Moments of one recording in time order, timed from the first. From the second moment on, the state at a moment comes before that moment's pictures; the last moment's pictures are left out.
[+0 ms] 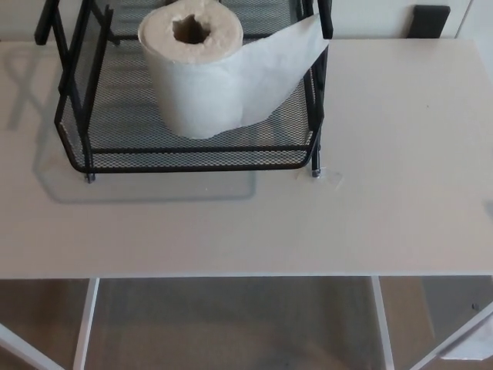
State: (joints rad) left_arm 0.01 0.68 0.20 1.07 -0.07 0.16 -0.31; right_arm -0.31 -0.53 -0.88 0.31 -0.36 0.02 0.68
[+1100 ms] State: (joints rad) left_arm -0.02 0.69 0.29 1.19 -0.10 0.14 -0.31; right_arm 0.14 -0.48 -0.59 0.76 -0.33 0.25 0.30
